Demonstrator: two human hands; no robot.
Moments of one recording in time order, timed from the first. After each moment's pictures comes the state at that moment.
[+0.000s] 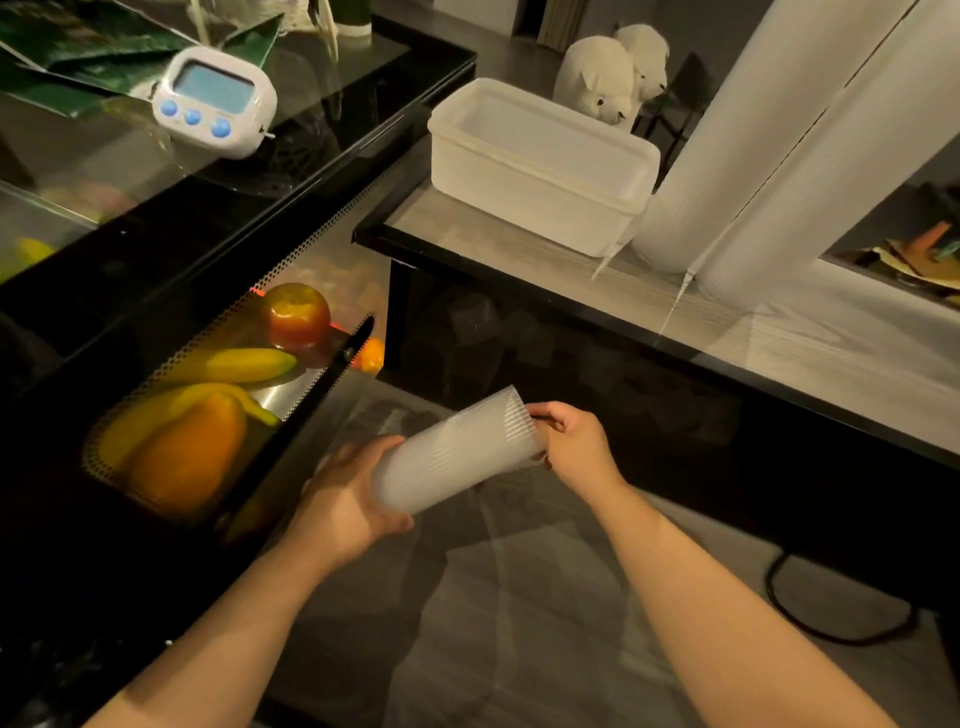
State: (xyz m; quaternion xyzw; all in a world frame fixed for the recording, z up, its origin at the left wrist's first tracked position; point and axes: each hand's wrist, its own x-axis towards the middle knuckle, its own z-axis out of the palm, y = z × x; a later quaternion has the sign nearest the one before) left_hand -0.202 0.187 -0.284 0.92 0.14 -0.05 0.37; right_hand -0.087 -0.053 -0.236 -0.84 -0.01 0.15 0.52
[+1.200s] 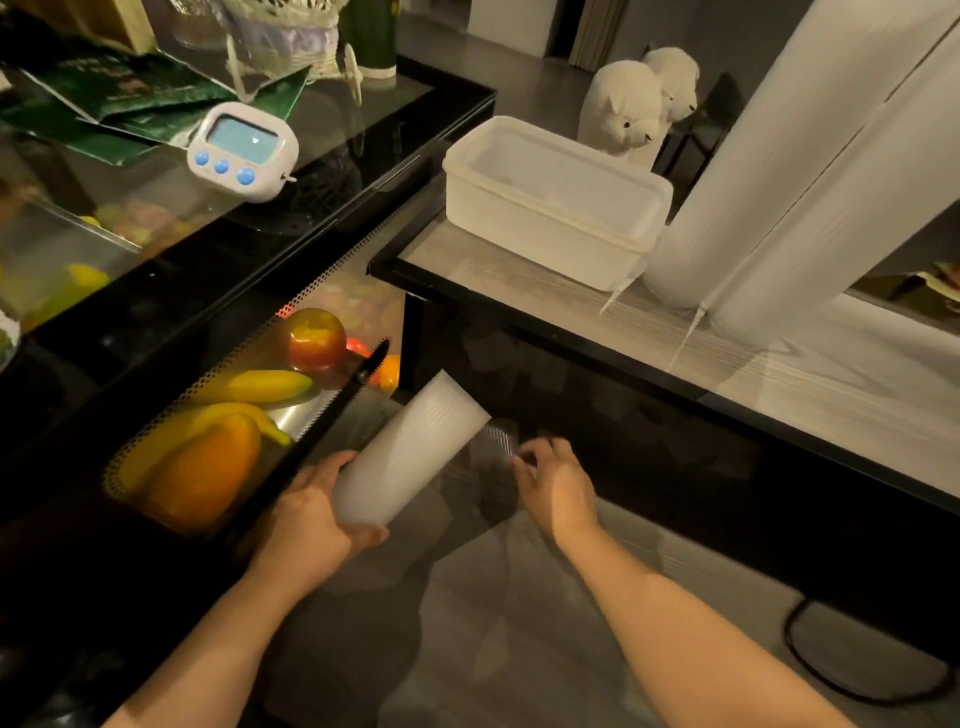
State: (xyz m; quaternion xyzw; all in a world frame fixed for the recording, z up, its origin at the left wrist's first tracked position) left_hand -0.221 0.202 -0.260 0.89 0.26 -0.02 0.38; right_hand -0.078 -0.044 -0.289 -0.97 -0.11 0.08 0.18
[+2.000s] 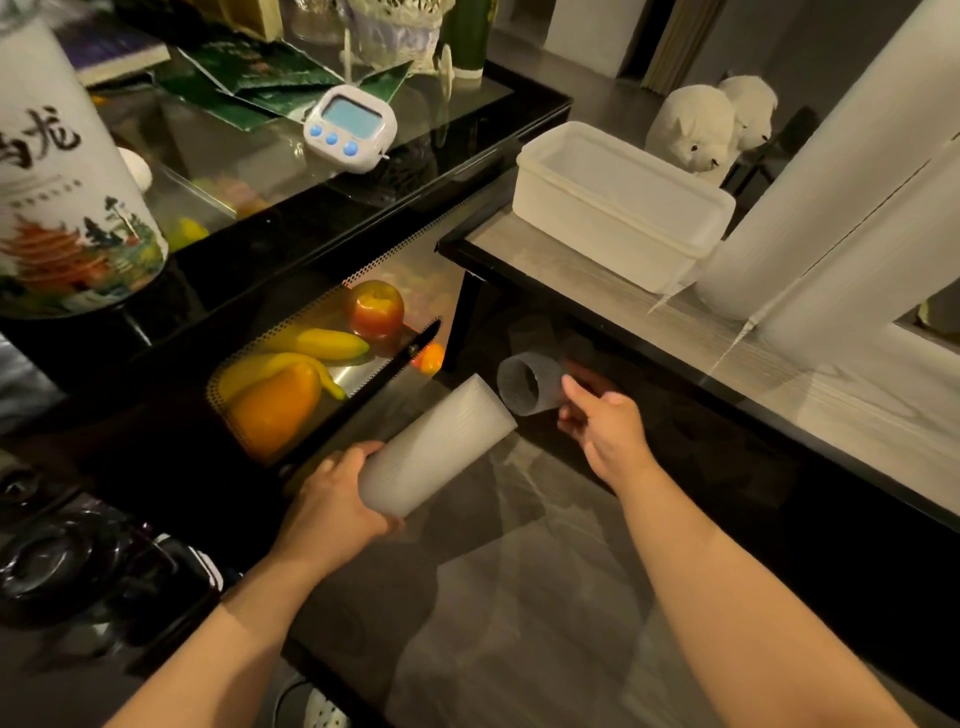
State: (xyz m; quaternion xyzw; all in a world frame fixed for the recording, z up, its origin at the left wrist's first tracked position) left_hand -0.260 0.189 -0.253 0.88 0.30 -0.01 0.37; right_hand -0.059 -0.026 -0.202 -0.66 0.05 0.21 0.72
